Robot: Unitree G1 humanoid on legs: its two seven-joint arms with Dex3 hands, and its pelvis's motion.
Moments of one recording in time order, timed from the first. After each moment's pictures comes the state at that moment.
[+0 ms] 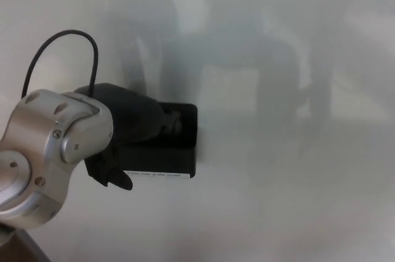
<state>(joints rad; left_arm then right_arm) -0.69 0.89 -0.73 -0.46 0.60 0.57 -0.89 0.03 -0.16 0.06 1.30 -0.23 -0.63 -0.16</state>
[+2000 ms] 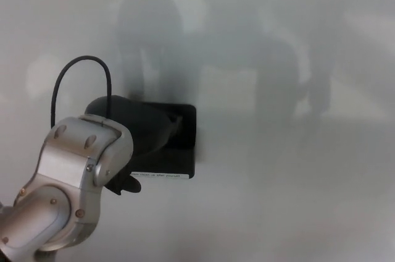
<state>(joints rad) -0.53 0.64 -0.61 -0.41 1.03 0.52 -1.03 0.08 -0.16 0.06 1.30 -0.23 -0.65 -0.16</state>
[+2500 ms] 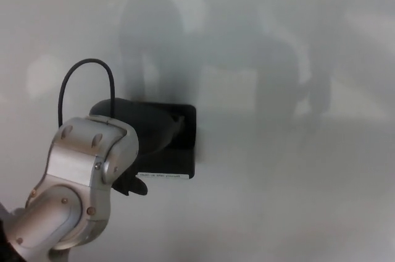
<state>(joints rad) -0.52 0.56 -0.59 -0.37 1.08 0.52 -1.06 0.08 -0.16 0.06 1.30 -0.23 -0.65 -0.16</state>
